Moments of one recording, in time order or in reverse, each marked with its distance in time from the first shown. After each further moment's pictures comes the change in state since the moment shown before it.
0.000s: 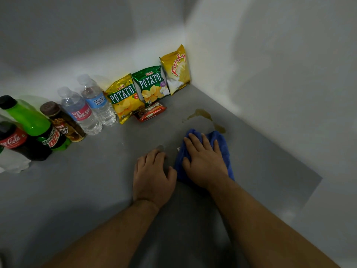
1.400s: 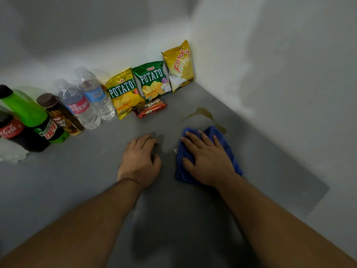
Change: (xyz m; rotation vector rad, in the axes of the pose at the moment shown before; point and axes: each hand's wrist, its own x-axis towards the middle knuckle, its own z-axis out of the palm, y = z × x) left_hand 0.045 -0.023 -0.008 0.031 -0.072 0.071; right_hand 0.008 0.029 -0.005 0.001 0.007 -0.185
